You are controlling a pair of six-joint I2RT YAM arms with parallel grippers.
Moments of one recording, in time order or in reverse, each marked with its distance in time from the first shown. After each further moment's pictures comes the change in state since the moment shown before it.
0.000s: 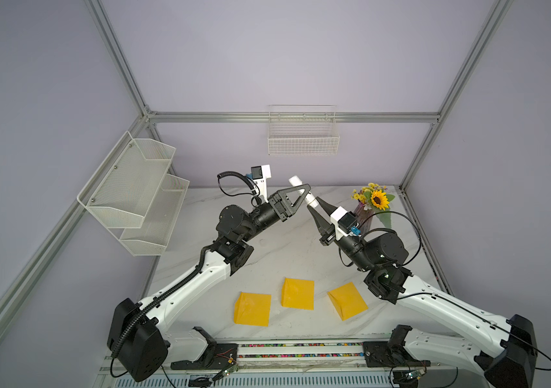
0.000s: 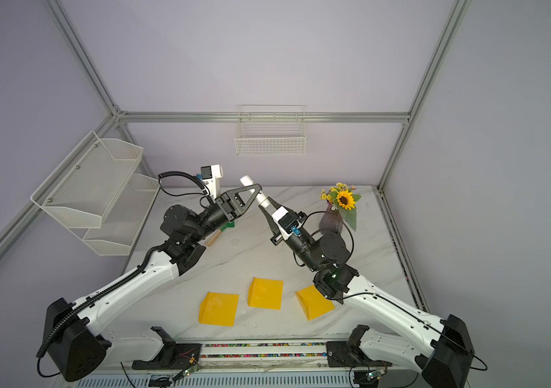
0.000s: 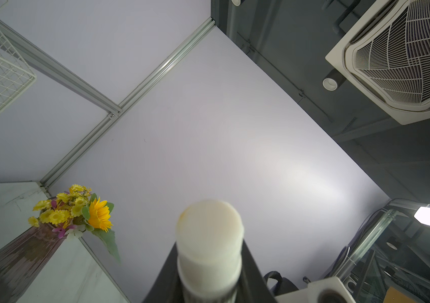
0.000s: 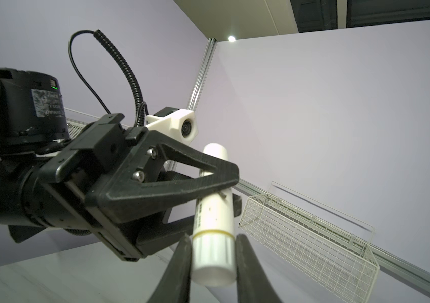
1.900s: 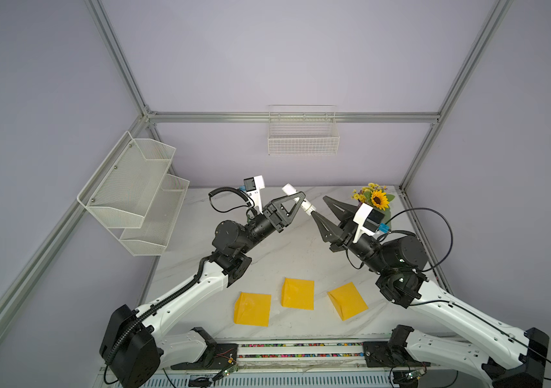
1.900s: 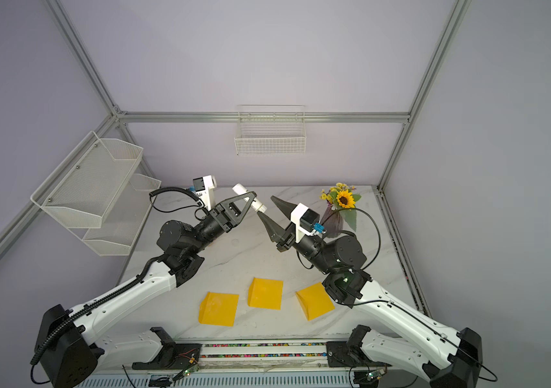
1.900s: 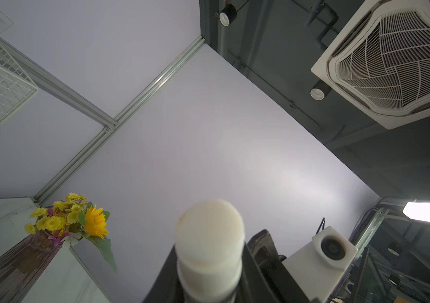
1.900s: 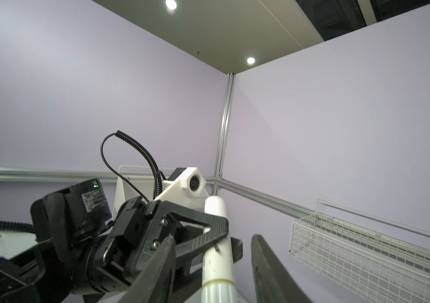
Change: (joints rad) left arm -0.031 -0.079 -0.144 0.139 -0.096 0.003; right arm 0.001 -0.068 0.042 -0.058 -0.132 0.217
